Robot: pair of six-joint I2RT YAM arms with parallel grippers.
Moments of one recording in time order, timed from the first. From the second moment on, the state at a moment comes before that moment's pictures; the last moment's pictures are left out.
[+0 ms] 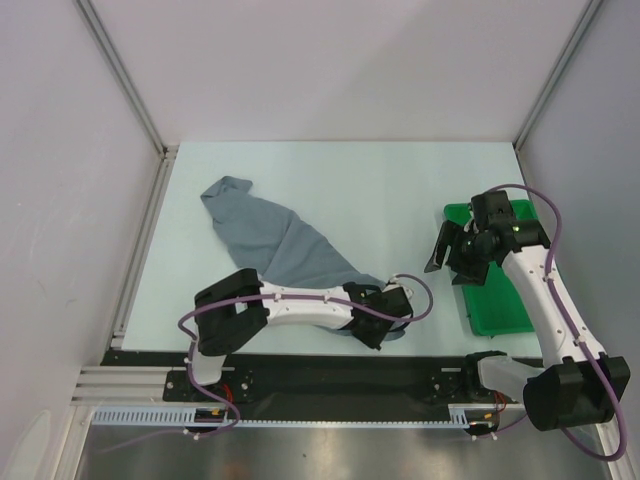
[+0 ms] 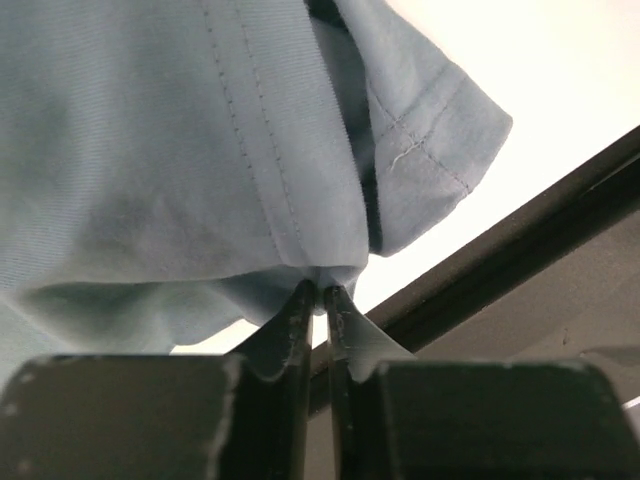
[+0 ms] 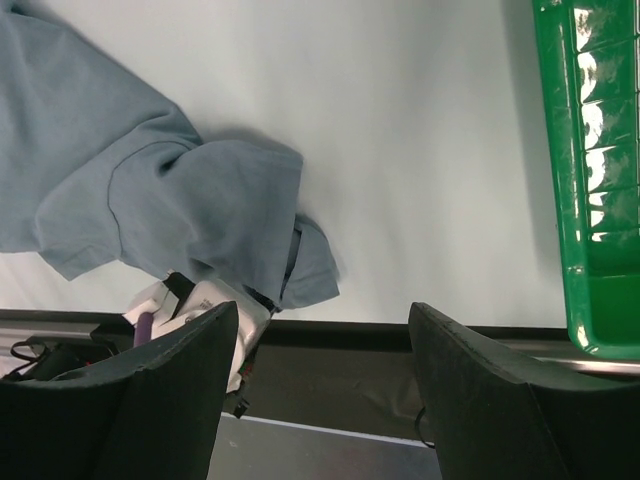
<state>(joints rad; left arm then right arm) -1.30 1.95 1.32 -0.60 -0.08 -0.59 0.12 1.14 1.10 -1.10 -0.21 0.47</state>
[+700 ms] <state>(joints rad) -1.02 1.64 1.99 -1.07 -0.32 -0.44 0.21 1.26 1.14 -1.05 -0.30 0.42</state>
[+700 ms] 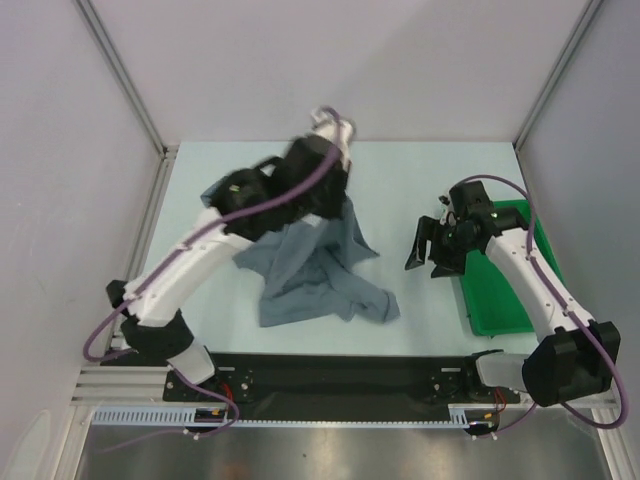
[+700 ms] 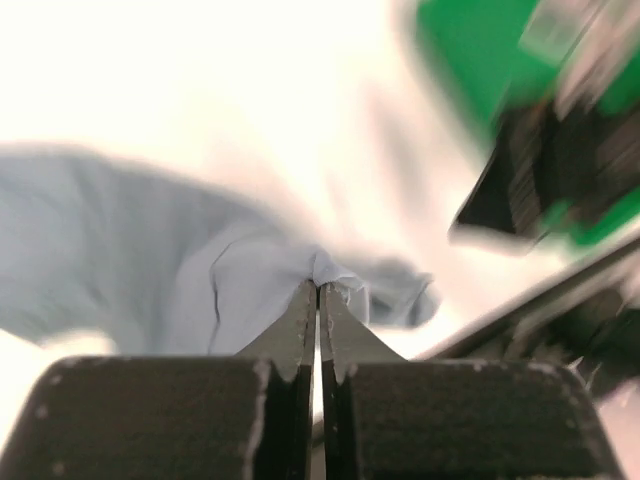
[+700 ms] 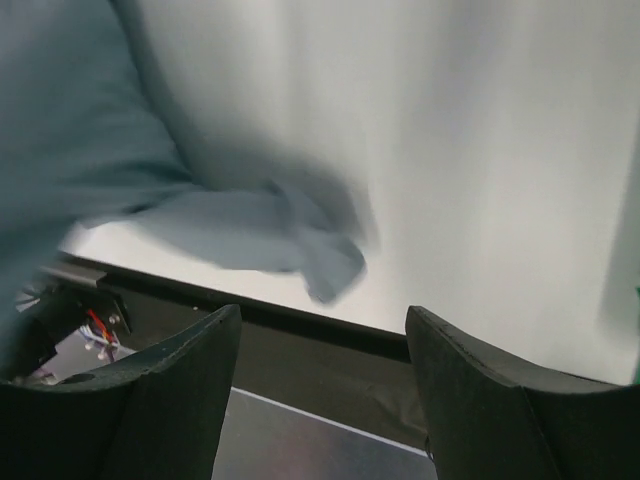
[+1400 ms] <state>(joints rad) -0.93 1.39 2.40 -1.10 -0.44 -0.16 0.45 1.45 1.09 -0.54 -0.58 0.58</state>
